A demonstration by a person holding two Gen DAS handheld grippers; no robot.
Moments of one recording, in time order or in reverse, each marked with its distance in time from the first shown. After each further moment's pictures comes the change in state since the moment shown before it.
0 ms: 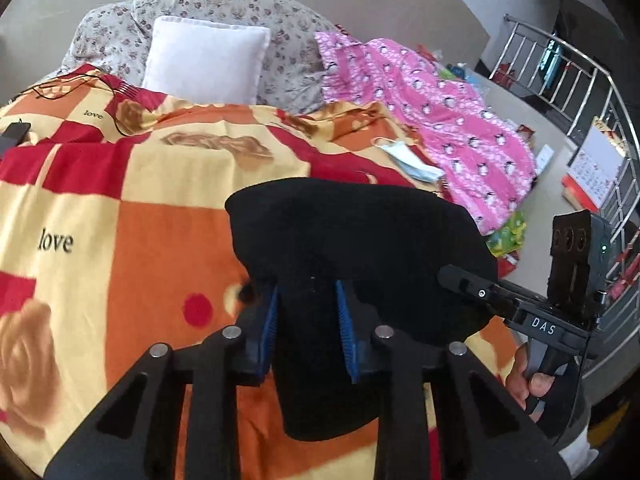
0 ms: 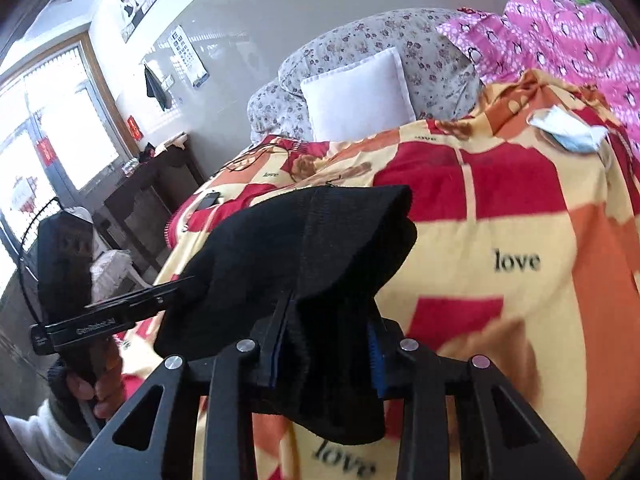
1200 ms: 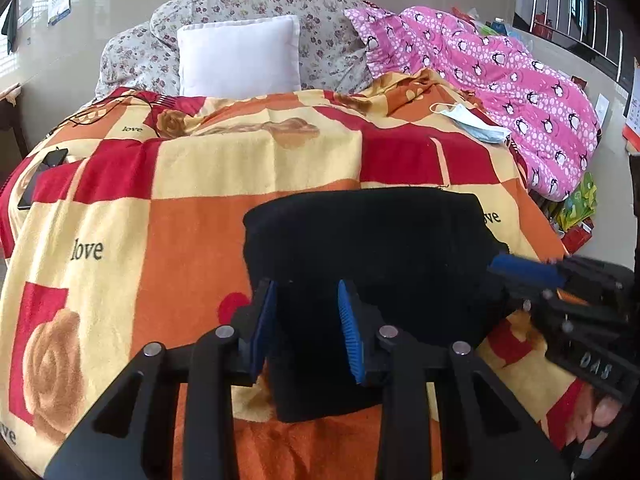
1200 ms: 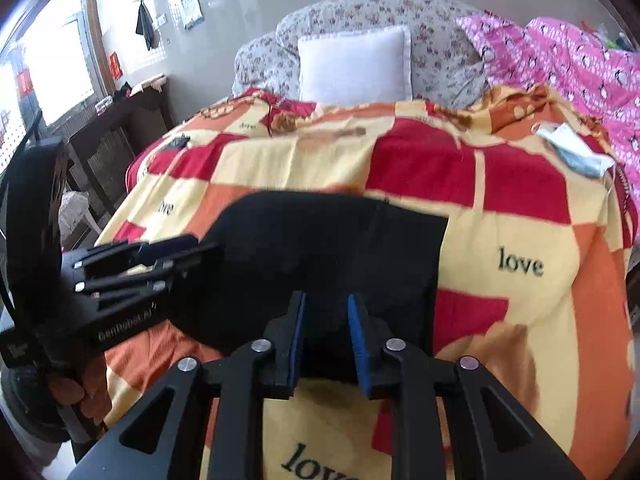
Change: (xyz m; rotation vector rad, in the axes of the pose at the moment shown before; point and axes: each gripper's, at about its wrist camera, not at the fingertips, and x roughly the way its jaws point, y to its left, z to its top) left arm 0.040 -0.017 -0.019 0.110 0.017 0.288; right arm 0.046 0.026 -0.015 -0.146 0.103 -0.163
